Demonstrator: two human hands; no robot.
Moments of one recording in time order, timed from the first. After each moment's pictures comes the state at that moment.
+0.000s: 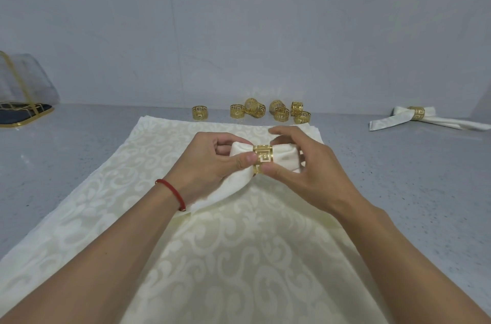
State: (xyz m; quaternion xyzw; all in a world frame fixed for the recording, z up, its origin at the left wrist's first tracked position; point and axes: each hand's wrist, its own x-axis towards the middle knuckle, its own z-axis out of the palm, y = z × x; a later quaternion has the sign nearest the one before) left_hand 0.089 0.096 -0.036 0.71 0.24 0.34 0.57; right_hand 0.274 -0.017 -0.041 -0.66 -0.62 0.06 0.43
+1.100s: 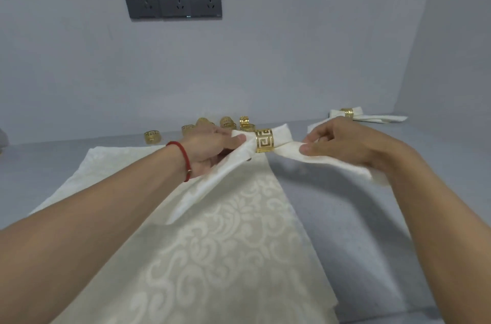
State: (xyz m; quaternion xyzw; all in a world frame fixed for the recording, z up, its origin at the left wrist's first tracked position) left_hand 0.204 0.064 0.021 0.68 0.32 0.21 0.63; right_hand 0.422 -0.125 0.032 -0.78 -0.51 0.15 0.32
